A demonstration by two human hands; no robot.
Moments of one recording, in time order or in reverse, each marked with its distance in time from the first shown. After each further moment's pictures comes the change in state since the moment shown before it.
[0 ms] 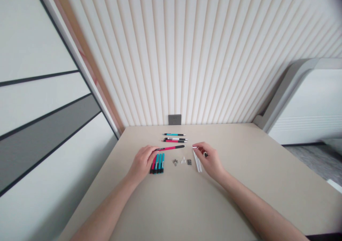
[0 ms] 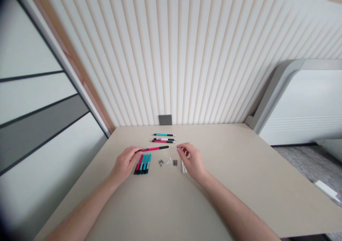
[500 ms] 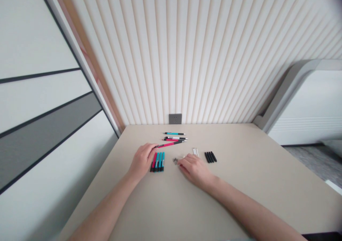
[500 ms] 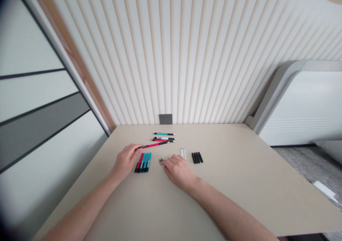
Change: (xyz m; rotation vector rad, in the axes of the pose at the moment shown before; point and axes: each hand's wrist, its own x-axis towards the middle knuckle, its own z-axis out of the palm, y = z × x) left_hand 0.000 -0.003 0.003 0.046 0.011 -0.055; right_hand -0.018 -0.010 0.035 -0.478 -0.415 -0.429
